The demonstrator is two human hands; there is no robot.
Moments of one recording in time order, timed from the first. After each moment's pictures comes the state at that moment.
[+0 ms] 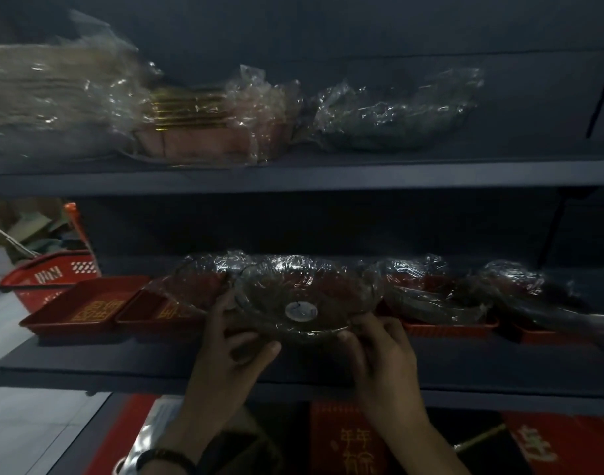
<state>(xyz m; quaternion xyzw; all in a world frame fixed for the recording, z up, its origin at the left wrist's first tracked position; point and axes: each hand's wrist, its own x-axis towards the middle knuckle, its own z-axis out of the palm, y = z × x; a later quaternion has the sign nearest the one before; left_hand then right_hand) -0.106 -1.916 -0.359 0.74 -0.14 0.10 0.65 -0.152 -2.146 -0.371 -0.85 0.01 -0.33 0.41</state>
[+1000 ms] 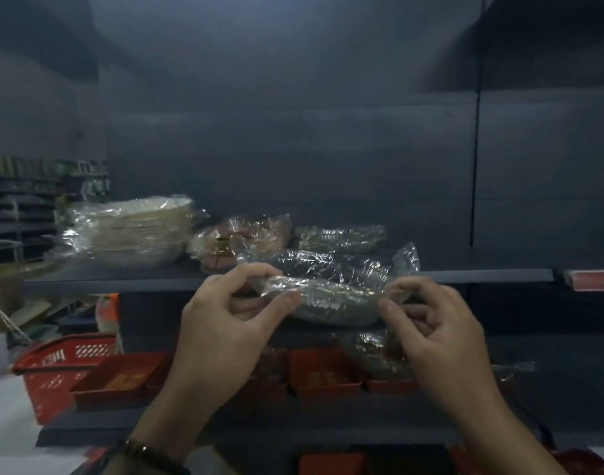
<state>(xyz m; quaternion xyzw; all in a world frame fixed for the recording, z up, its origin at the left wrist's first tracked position) -0.323 -1.900 -0.116 0.70 -0.27 0.27 0.60 -0.382 -2.142 -0.142 -0.75 -0.06 -0.45 0.48</state>
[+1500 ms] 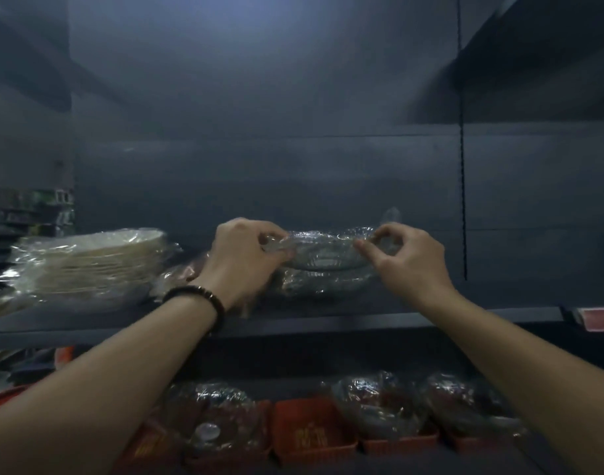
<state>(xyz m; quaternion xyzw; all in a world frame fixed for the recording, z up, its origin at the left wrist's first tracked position) -0.161 -1.958 -0.002 0.80 -0.28 0.41 0.34 -0.249 -2.205 -0.022 -0.80 0.00 -0.51 0.32</state>
